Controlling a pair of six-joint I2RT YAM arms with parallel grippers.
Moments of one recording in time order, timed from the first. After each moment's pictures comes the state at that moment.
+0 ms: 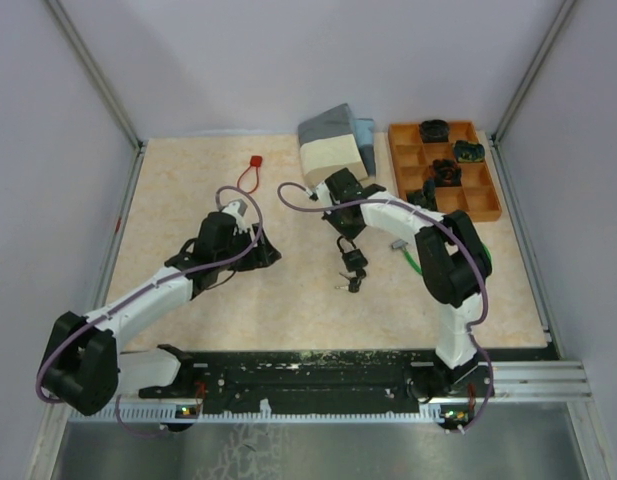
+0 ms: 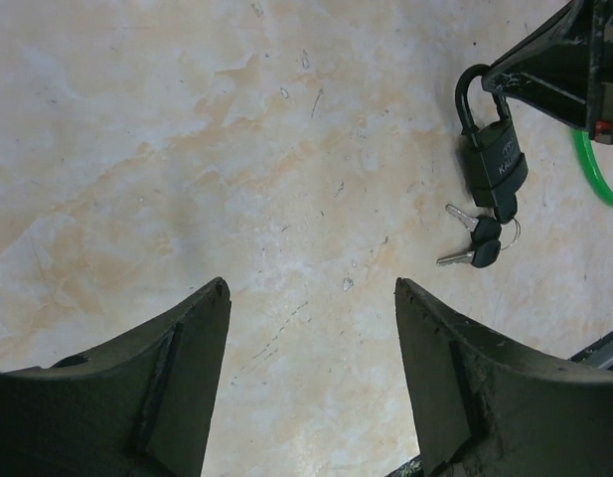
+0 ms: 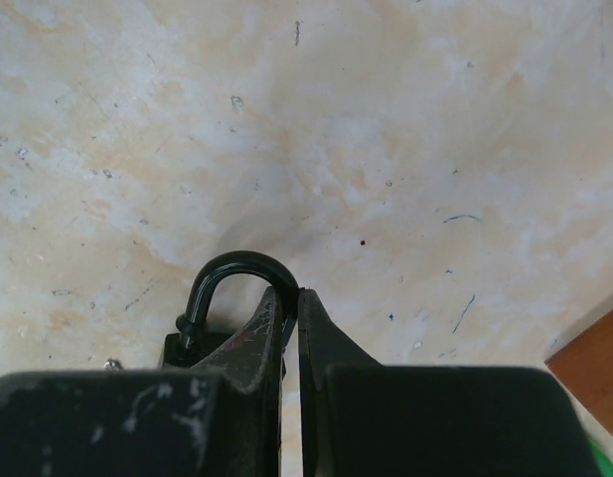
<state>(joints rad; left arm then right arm) -0.50 1.20 0.66 -0.10 0.09 -0.58 0.57 1.94 1.40 -0.57 0.06 -0.28</state>
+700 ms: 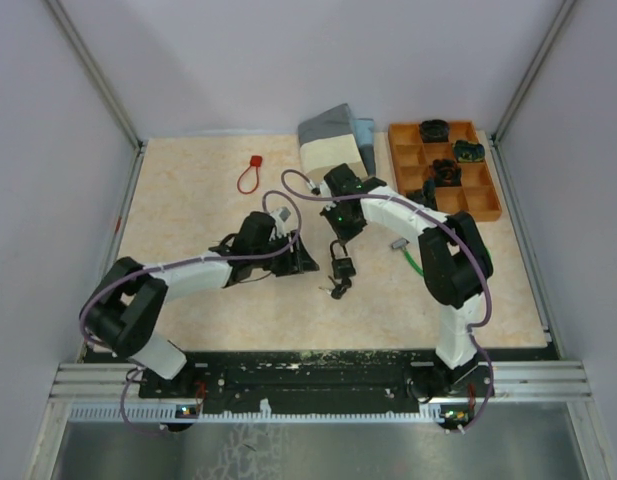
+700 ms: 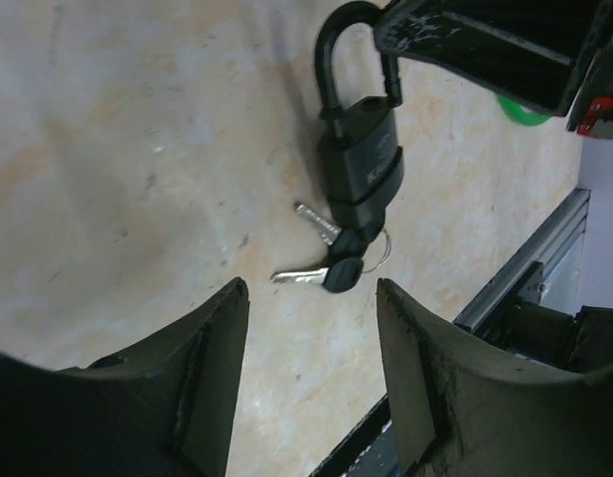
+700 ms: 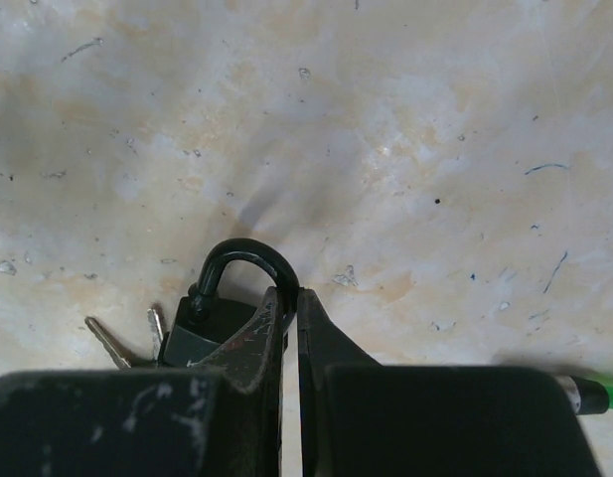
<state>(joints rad) -0.62 1.52 0.73 0.12 0.31 -0.73 0.58 1.93 1.48 -0.72 -0.04 -0.07</state>
